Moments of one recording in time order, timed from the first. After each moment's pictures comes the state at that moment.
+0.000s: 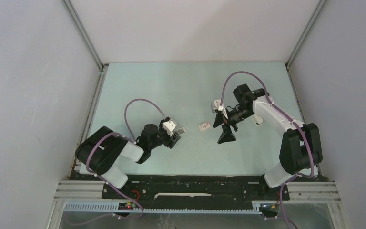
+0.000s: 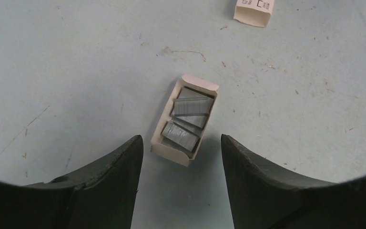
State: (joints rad) left arm -0.57 1.58 0.26 0.93 0.22 0.17; right arm 0.32 1.58 1.21 -1.10 -1.00 -1.23
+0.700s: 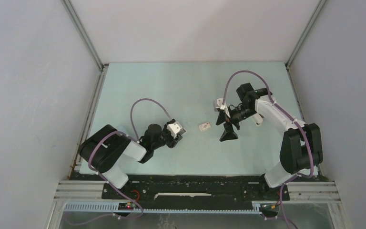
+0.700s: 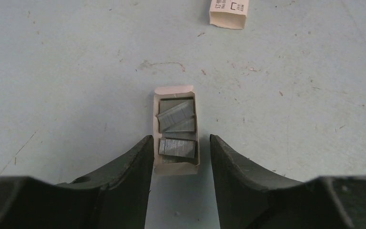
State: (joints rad) left arm -0.62 1.62 0.29 0.92 0.22 0.25; right arm 0.28 1.58 1.21 -1.09 -0.97 -1.25
